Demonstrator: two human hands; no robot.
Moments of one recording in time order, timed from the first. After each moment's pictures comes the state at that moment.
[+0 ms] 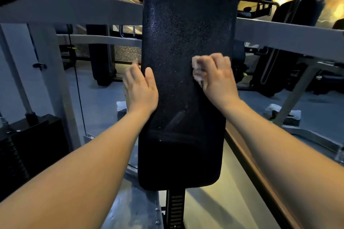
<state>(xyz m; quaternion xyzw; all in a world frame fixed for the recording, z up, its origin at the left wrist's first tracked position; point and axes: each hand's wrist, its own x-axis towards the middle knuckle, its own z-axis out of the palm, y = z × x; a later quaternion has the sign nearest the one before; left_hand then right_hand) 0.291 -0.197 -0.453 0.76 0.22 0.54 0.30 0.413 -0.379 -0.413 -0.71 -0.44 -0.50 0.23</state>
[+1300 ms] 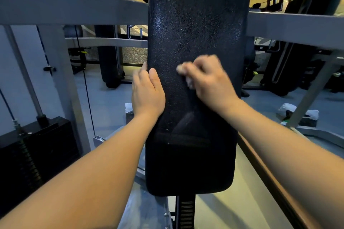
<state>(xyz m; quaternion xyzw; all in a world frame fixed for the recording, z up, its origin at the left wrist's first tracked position) 0.292 -0.195 -0.460 0.75 0.22 0.53 0.32 0.383 -0.348 -0.416 -0.62 -0.55 -0.53 0.18</state>
